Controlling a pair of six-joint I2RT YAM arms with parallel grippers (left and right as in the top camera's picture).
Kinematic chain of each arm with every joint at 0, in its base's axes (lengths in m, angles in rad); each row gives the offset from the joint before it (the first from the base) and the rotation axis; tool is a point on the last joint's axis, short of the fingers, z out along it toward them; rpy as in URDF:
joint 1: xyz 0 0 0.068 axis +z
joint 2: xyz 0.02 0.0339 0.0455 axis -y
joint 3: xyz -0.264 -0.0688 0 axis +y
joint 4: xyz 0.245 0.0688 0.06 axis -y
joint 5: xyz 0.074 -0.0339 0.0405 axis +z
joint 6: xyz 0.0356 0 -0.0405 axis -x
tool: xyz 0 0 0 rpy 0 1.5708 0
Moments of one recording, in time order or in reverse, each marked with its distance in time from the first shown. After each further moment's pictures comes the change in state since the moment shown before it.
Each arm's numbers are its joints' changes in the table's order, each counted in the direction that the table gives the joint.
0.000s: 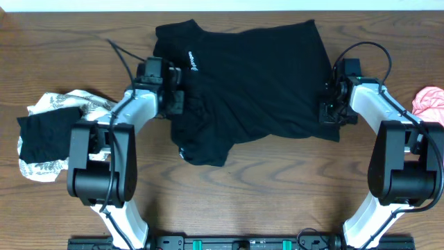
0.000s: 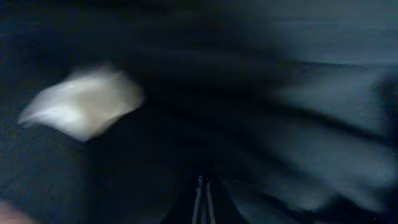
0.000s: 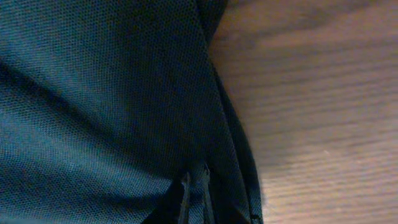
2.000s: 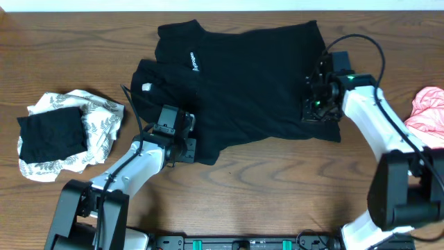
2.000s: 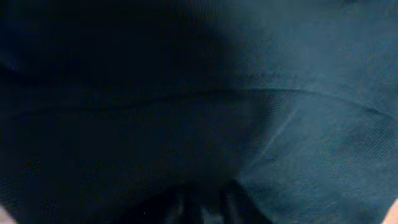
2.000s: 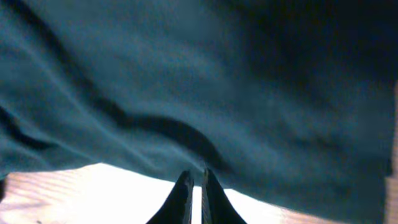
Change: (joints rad) left arm -0.216 0.406 0.478 -0.031 -0.097 0.121; right arm 0.138 0.154 -0.020 -0.109 0.254 -0.067
